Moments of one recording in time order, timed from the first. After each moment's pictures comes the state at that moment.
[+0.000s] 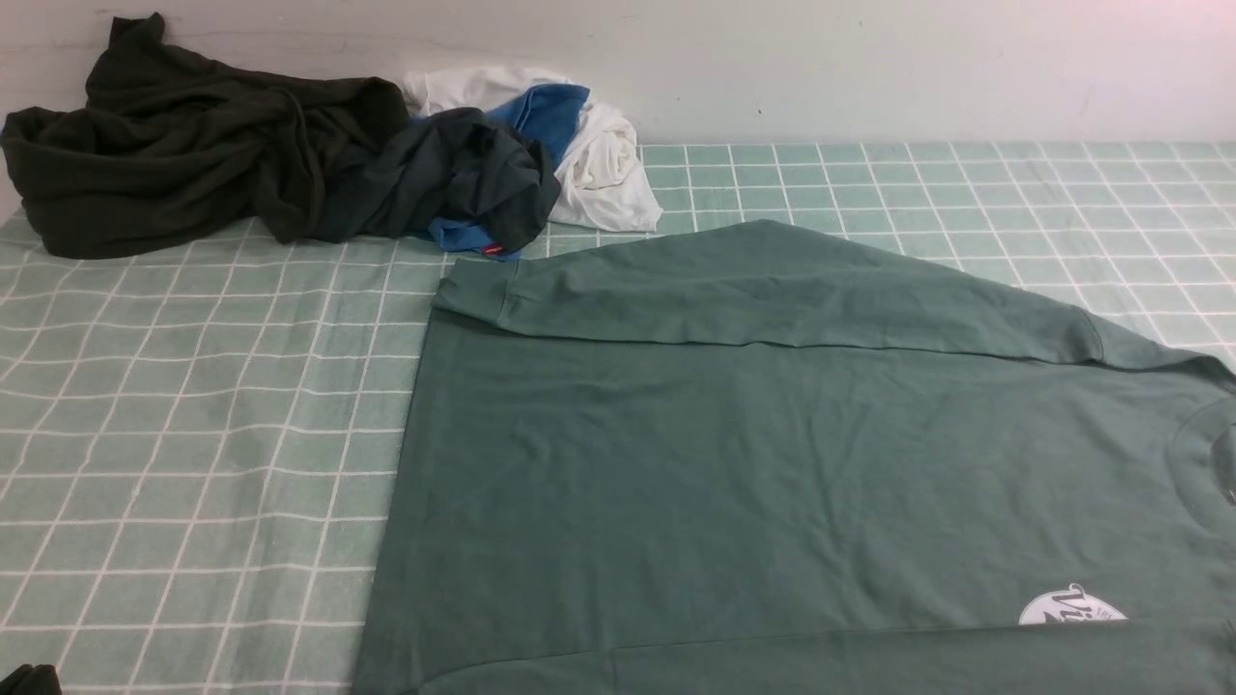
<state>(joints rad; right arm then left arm) -0.05 -0.01 0.02 -0.06 0.35 0.17 -0.01 -0.01 0.02 -0.03 0.34 0.05</state>
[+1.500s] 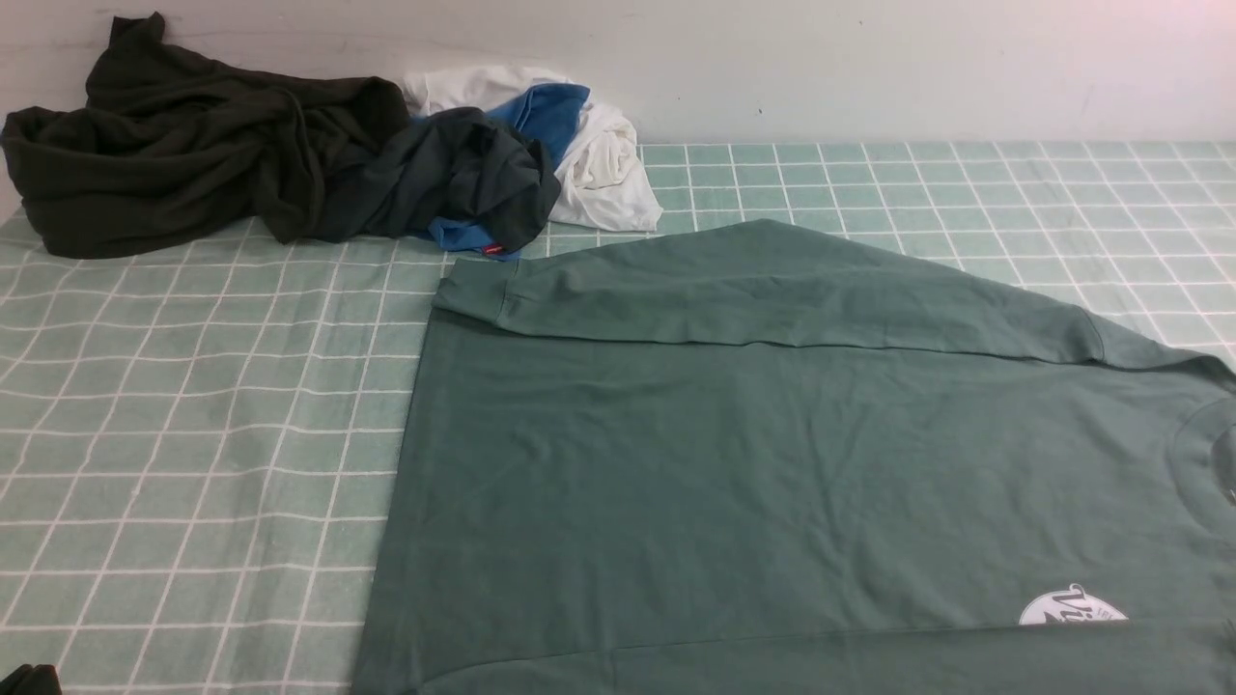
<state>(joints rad) -0.05 -0.01 0.02 -0.05 0.35 0.23 -0.01 -0.01 0.02 -0.03 0.34 0.05</state>
